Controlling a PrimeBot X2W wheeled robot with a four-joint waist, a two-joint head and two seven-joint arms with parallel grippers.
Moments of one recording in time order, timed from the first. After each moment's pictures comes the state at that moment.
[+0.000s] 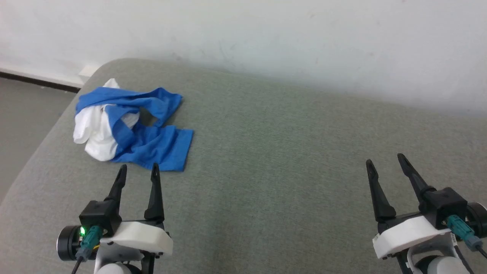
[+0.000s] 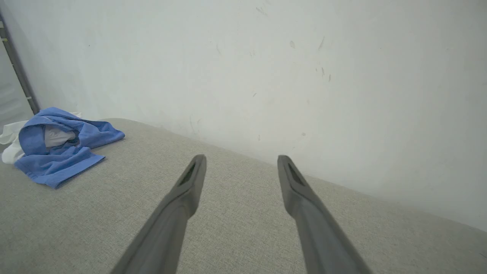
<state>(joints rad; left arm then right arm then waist) 0.00 0.05 0.00 -0.02 -0.11 0.02 -0.12 0.02 -0.05 0.00 -0.06 0.02 0.13 -0.08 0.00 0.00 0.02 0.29</state>
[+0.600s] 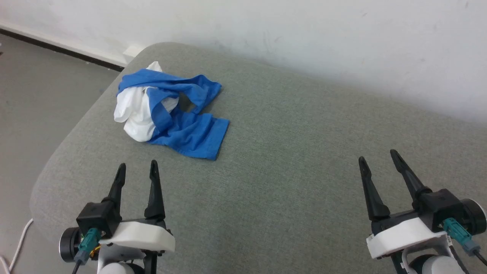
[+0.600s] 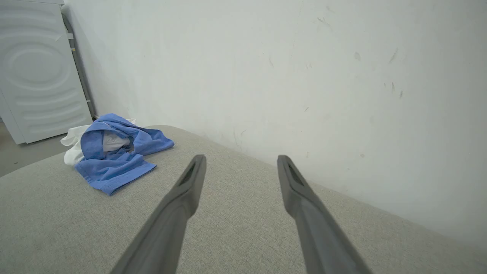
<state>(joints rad) -0.01 0.05 -0.02 -0.01 -0.17 0.06 -0.15 0.02 -0.05 0.04 -0.08 0.02 0.13 -0.11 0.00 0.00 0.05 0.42</state>
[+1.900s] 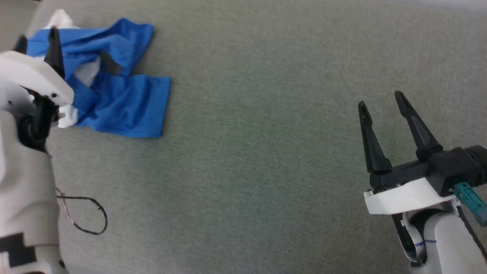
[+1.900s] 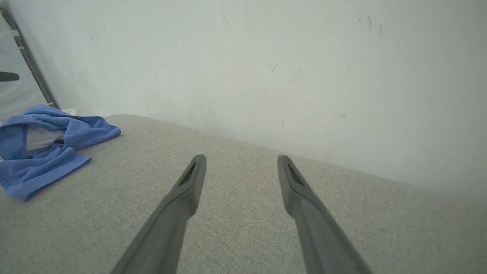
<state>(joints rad) -0.77 0.30 0.18 0.49 -0.32 -0.05 0.20 -0.16 -0.06 0.07 -0.14 0.00 0.13 -0.12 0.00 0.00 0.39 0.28</state>
